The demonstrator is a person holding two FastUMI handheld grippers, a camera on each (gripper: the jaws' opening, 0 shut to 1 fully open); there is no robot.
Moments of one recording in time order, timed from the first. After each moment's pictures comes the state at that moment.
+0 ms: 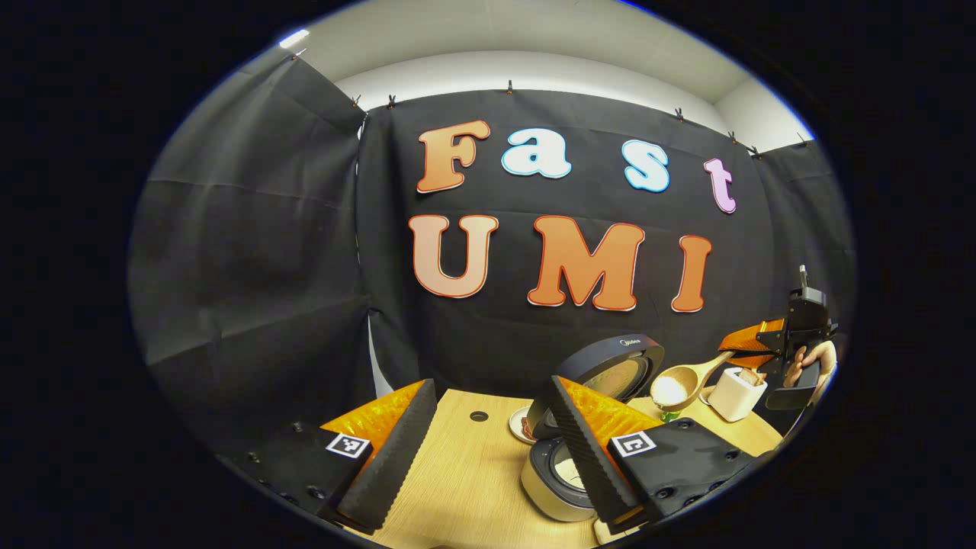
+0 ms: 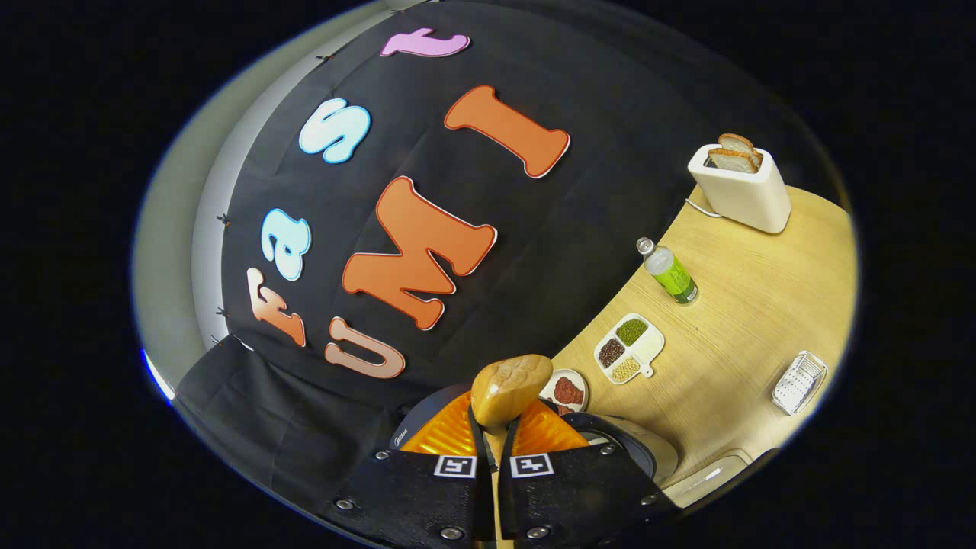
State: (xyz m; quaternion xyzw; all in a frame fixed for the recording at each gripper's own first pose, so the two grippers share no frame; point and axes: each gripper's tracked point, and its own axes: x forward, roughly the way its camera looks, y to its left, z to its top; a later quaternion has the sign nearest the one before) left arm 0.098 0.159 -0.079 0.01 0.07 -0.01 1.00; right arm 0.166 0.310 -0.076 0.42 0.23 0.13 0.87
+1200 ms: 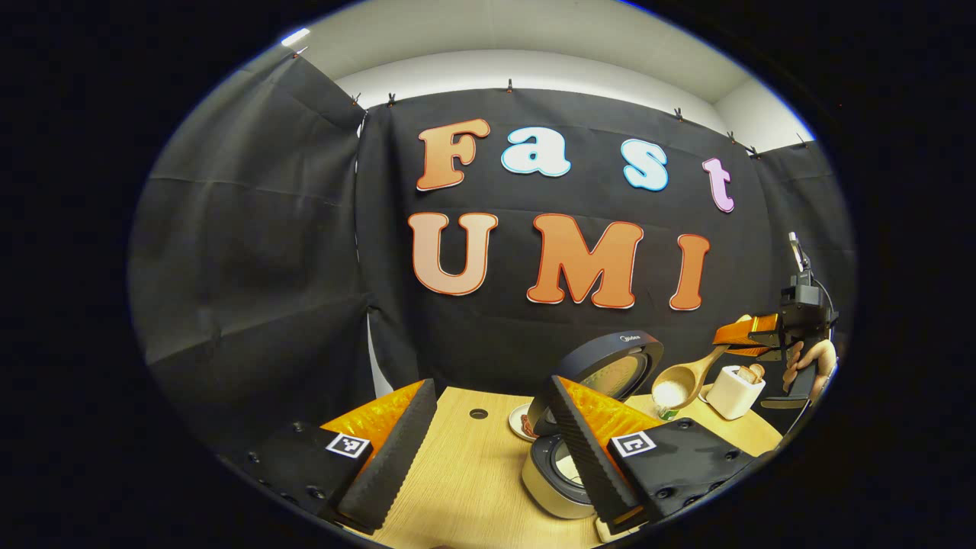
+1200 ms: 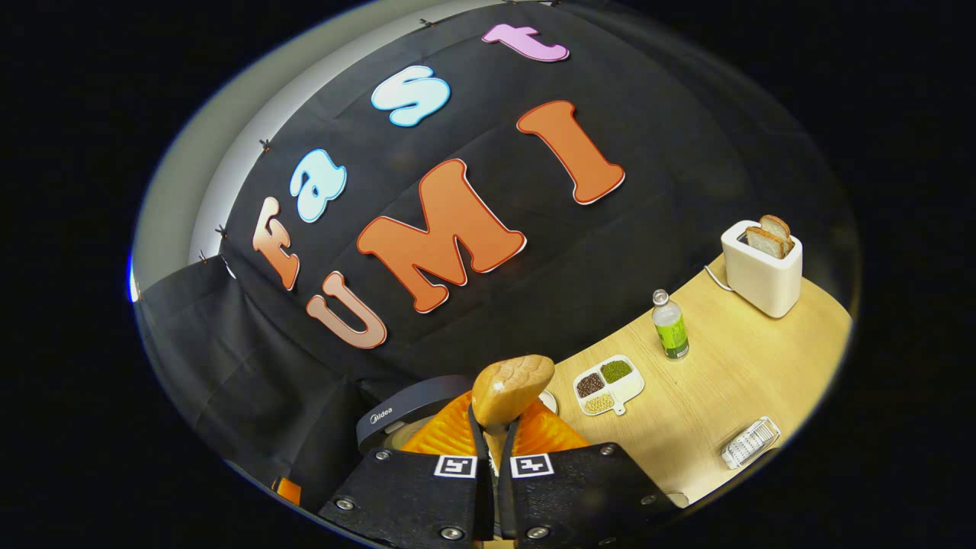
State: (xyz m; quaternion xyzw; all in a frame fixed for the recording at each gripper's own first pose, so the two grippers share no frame) left arm 0.093 0.163 -0.081 0.01 0.08 -0.01 1.00; right arm 0.159 0.321 -0.063 0.27 0.18 0.15 0.93
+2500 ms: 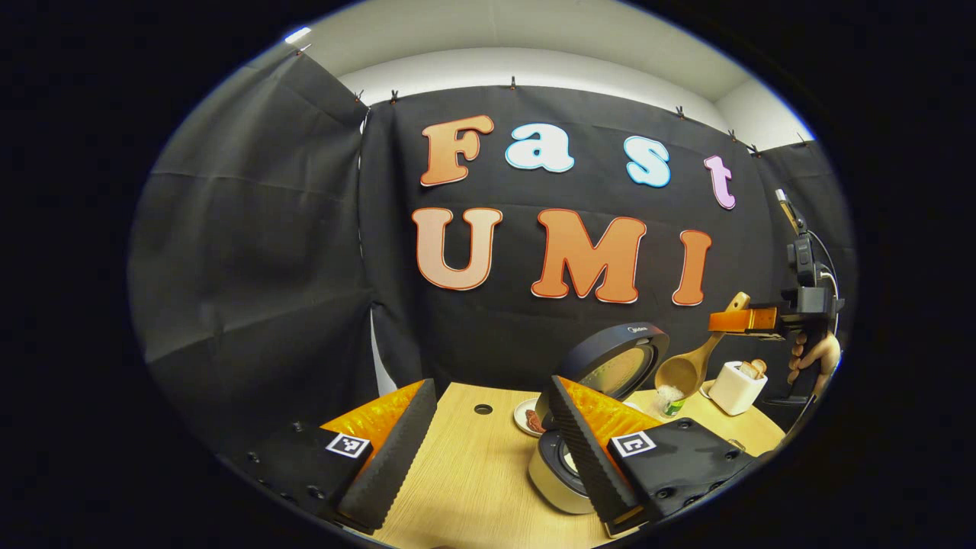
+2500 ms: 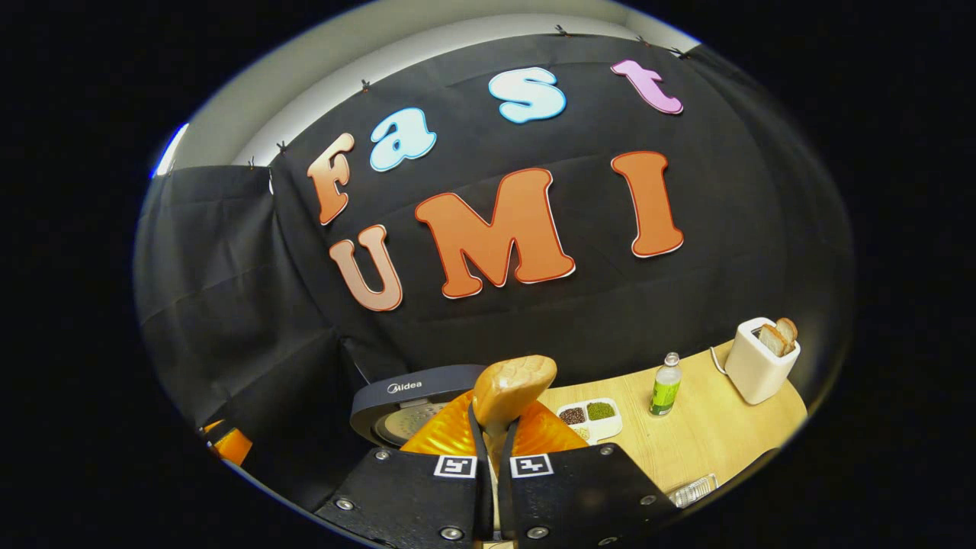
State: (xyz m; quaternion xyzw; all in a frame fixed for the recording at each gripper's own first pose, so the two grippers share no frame) left arm 0.089 0.178 -0.093 0.01 0.08 -0.01 1.00; right arm 0.139 0.362 -0.039 0.10 0.12 0.19 0.97
